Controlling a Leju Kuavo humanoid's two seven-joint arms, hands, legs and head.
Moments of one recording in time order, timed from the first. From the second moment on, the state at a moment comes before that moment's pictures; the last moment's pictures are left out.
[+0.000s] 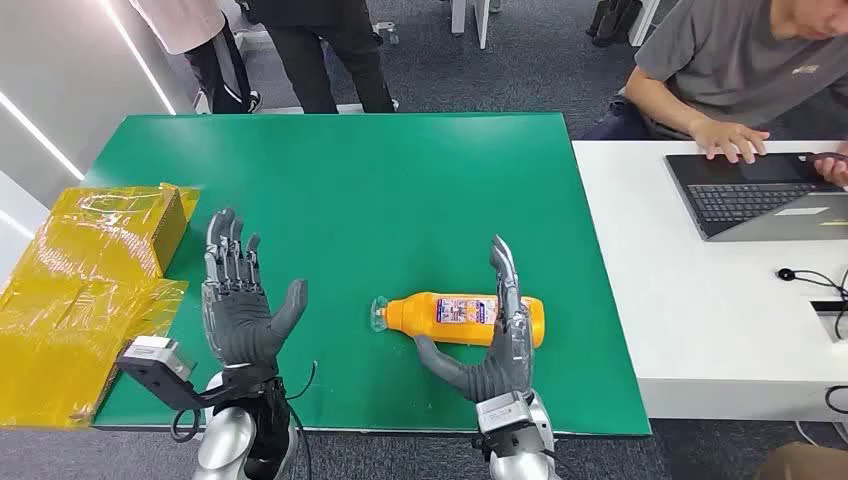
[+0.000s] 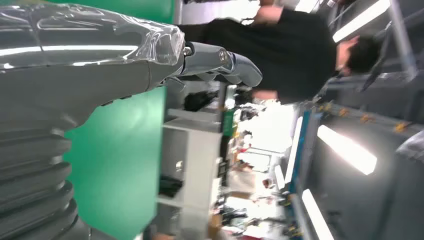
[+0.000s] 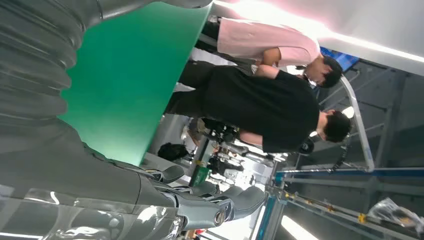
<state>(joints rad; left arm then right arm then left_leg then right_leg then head) -0.07 -0.26 -0.30 -1.56 -0.02 0.32 -0.70 -0.11 0.11 0.66 -1.47 0.18 -0.60 -0.70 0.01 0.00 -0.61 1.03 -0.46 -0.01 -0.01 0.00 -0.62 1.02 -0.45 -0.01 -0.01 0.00</state>
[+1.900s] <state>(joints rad) -0.23 -0.25 -0.33 -1.38 0.10 0.33 -0.70 -0.81 -0.06 0.85 -0.65 0.64 0.35 -0.18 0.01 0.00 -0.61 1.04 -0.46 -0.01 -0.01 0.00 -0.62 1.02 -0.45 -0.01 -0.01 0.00</state>
